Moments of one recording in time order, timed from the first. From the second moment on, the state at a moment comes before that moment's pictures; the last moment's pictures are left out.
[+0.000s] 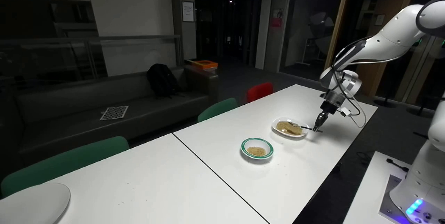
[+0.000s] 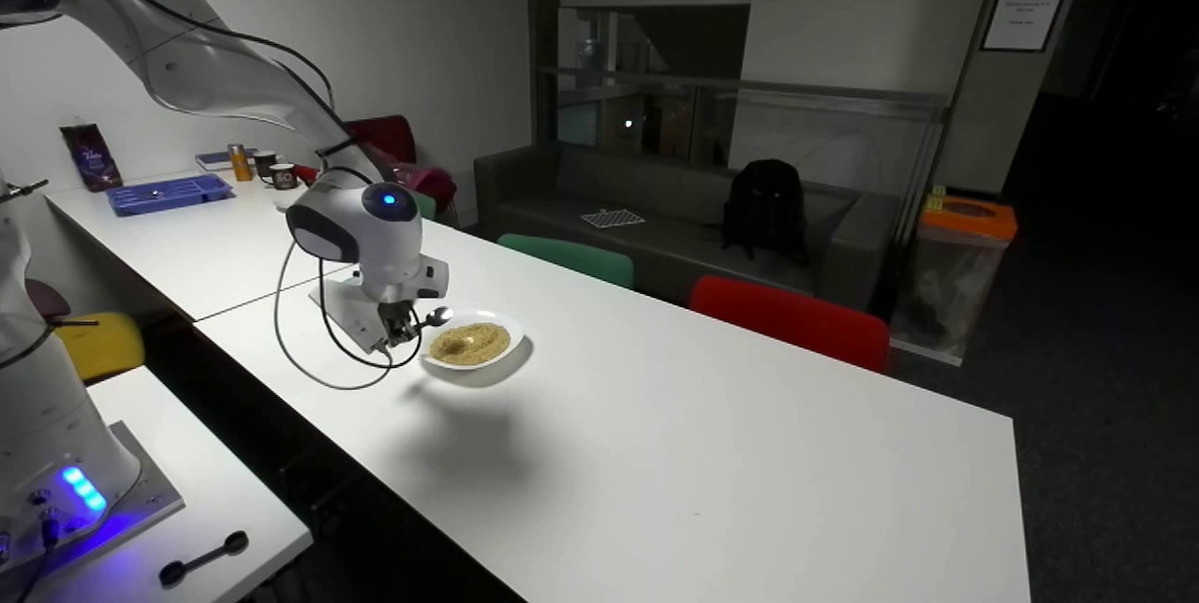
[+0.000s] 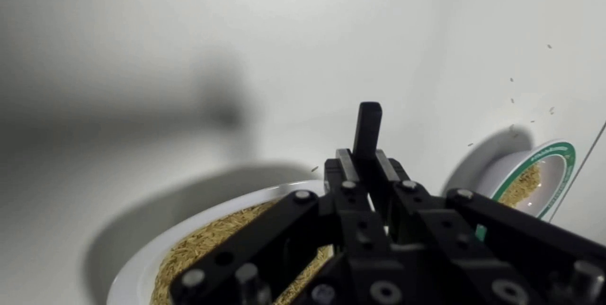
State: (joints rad) arm -0.24 0.13 -0.19 -2.53 0.81 2.45 -1.15
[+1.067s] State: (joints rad) arm -0.20 0.15 -0.14 -2.58 0.77 2.69 -1.01
